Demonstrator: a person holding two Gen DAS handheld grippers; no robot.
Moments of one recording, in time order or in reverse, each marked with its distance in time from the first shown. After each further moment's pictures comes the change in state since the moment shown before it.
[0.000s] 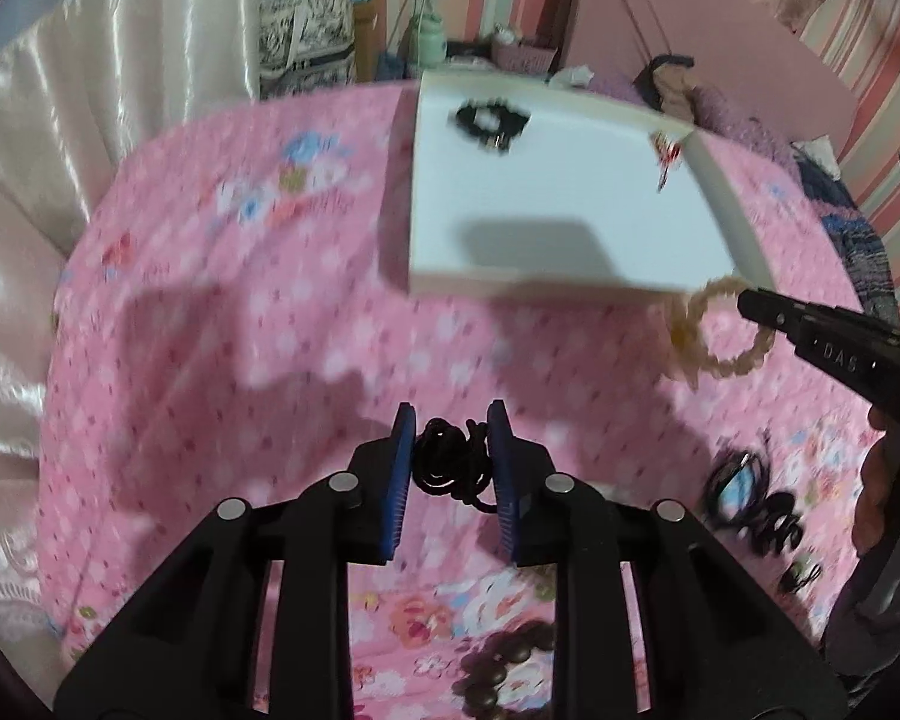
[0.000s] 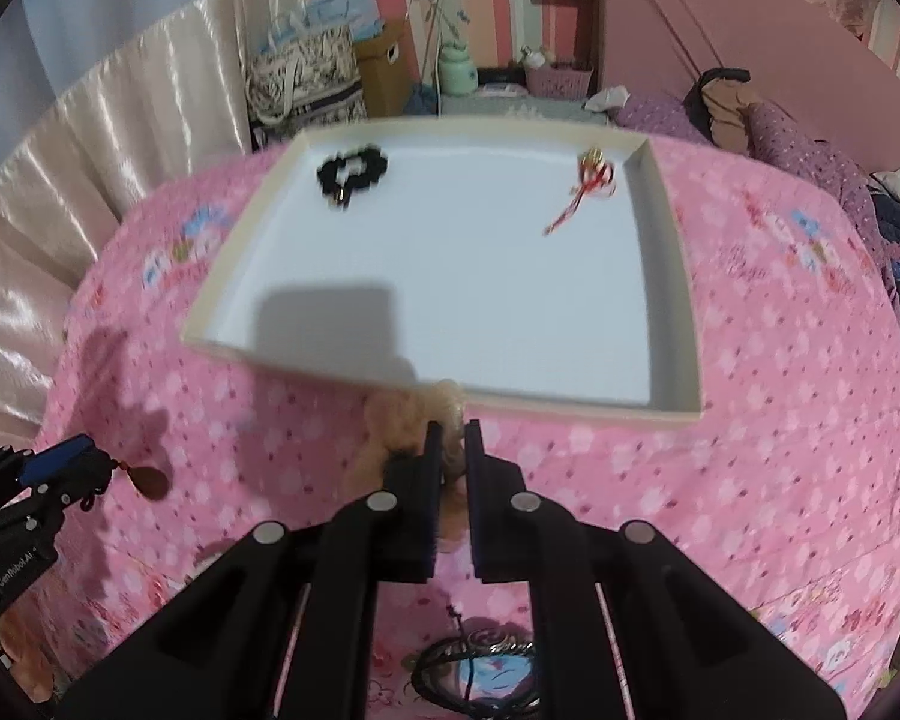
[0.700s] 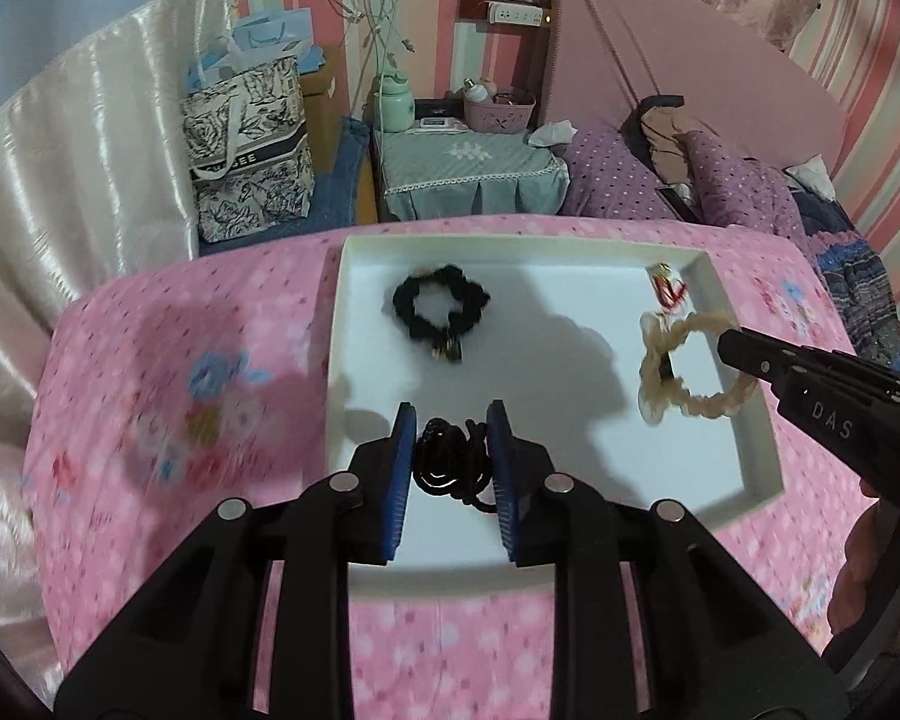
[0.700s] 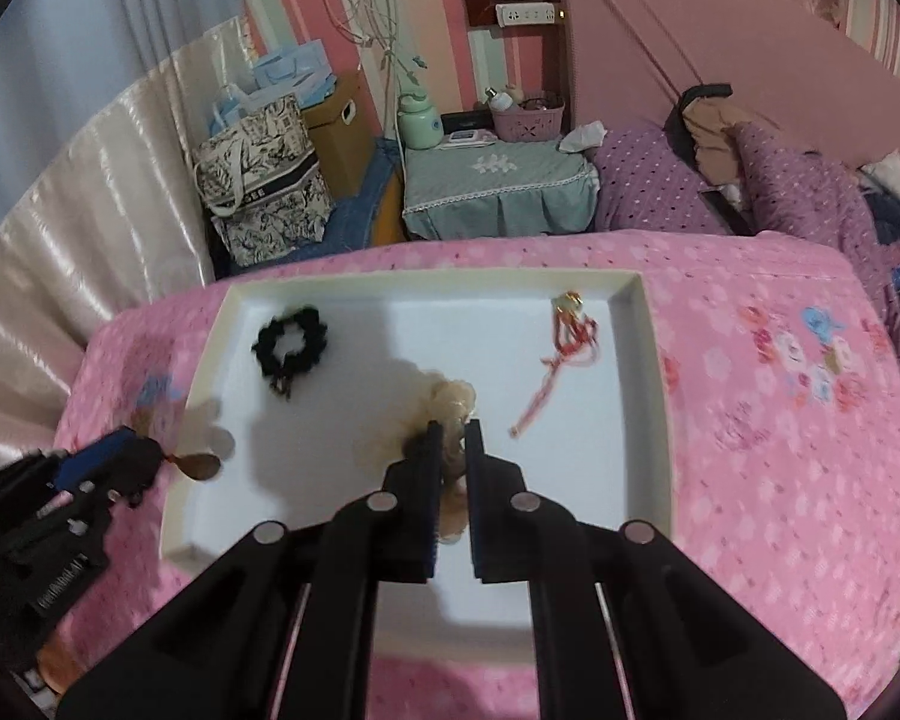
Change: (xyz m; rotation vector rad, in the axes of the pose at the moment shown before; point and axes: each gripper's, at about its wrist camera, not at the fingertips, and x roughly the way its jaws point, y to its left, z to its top) left arm 0.058 -0.041 0.151 0.059 -0.080 -0.005; right arm 0.044 -0.030 0.120 0.109 -0.058 0.008
